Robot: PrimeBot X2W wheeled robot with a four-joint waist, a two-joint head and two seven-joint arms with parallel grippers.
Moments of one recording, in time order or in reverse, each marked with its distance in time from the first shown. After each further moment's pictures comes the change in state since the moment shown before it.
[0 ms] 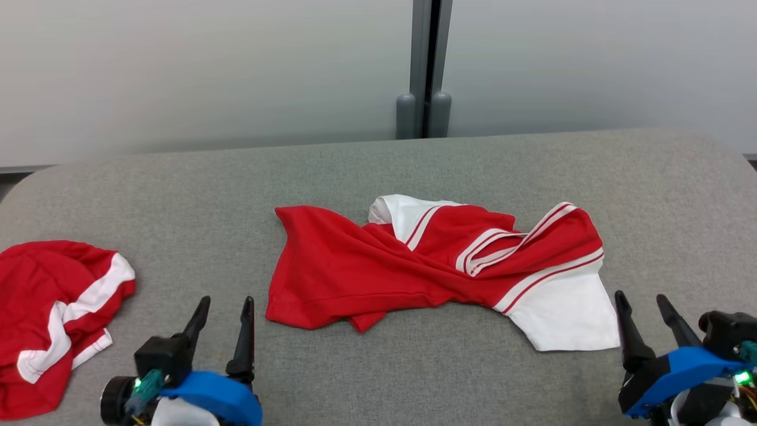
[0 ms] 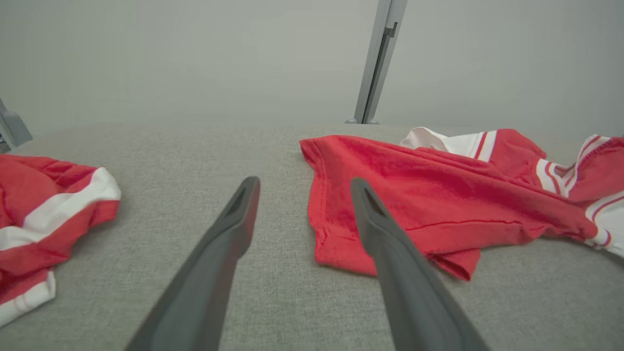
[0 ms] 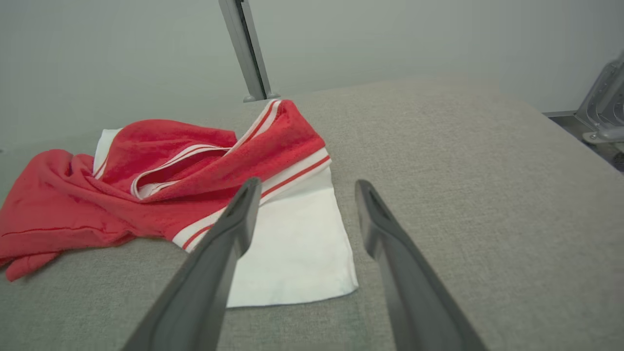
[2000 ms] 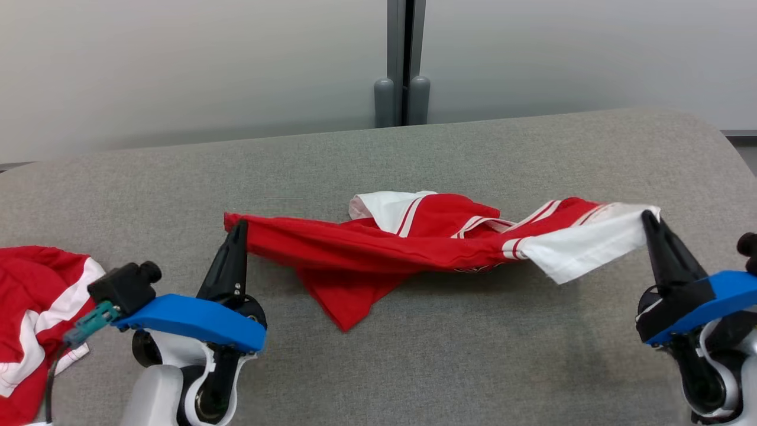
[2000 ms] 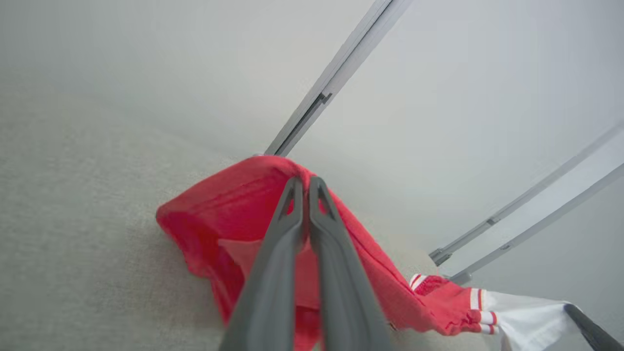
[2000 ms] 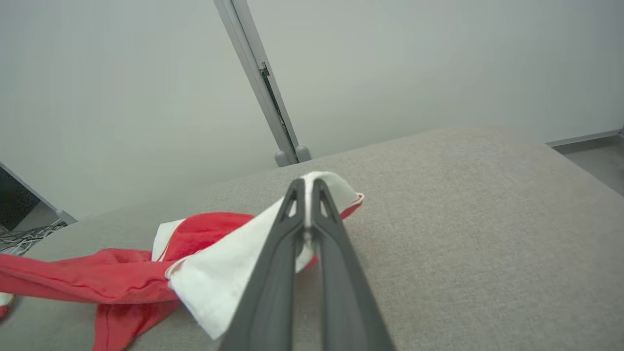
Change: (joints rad) left arm -0.128 -0.097 0.073 -0.135 -0.422 -0.057 0.231; right arm -0.146 0.000 -0.028 -0.152 0.165 0.000 0.221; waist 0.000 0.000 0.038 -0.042
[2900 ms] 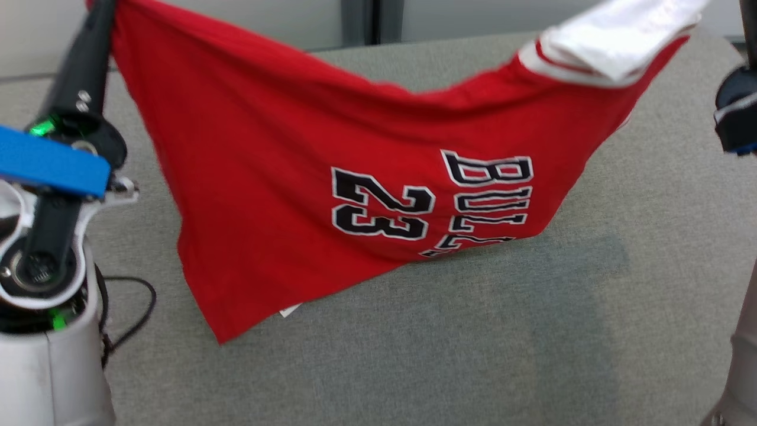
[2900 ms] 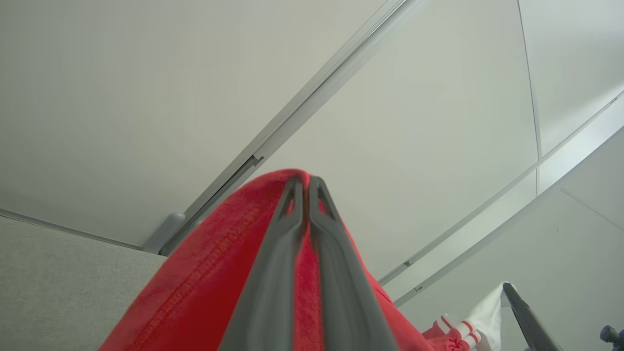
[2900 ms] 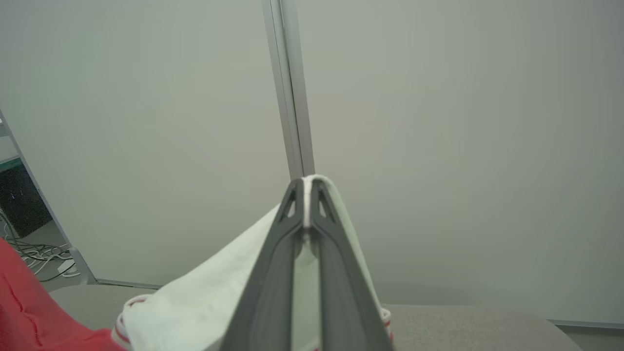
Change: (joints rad) left arm -0.299 0.118 0.150 -0.471 -0.308 0.210 0.372; right arm -0.488 -0.057 0.033 -0.279 0.035 0.000 0.248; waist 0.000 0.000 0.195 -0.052
